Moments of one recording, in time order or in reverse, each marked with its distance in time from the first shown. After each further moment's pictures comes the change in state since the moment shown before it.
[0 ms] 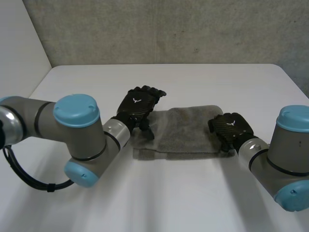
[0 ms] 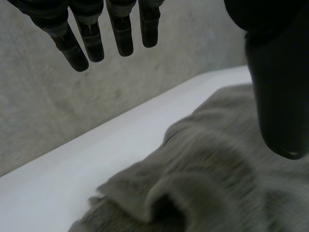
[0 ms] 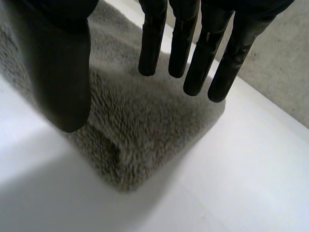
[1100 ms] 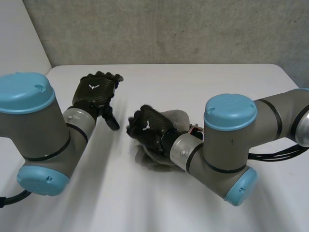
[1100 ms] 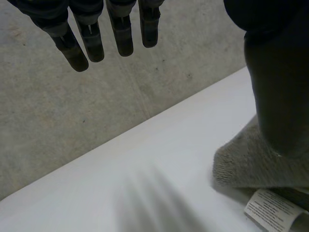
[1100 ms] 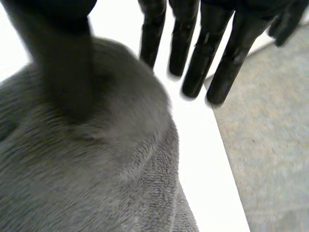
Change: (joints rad) left arm 0.066 0.335 -0.196 -0.136 -0.239 0.025; right arm 0.390 0.124 -0.396 0.155 -0.190 -0.450; left_hand 0.000 -0.002 -0.002 0.000 -0.008; right_hand 0.037 0.026 0.056 0.053 0.017
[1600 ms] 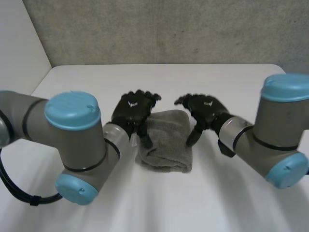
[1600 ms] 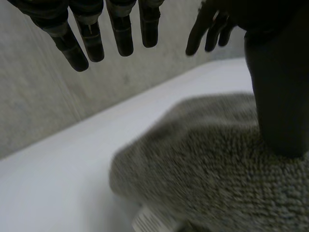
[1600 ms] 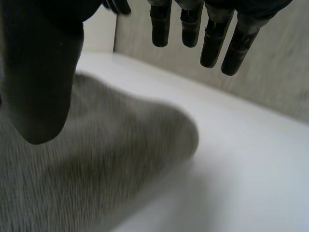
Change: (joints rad) left arm -0.141 -0.188 0.097 0.004 0.081 -0.065; right arm -0.260 -0.090 0.106 0.071 0.093 0.781; left_hand 0.000 0.000 0.000 0.000 0.000; right_hand -0.391 -0.363 -0.403 -0.387 -0.375
